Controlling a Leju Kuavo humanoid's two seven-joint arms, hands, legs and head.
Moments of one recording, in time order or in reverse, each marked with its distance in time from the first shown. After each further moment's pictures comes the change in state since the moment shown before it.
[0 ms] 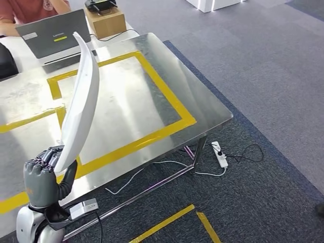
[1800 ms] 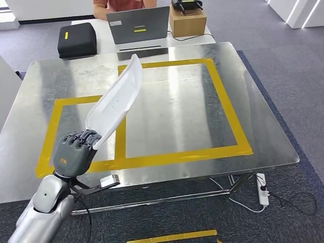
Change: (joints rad) left arm -0.311 0.084 -0.157 0.413 -0.292 -0.002 0.199; right arm -0.003 0.000 0.033 0.001 0.069 0.033 -0.001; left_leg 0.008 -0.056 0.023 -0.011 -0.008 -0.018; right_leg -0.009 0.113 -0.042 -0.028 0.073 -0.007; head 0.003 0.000
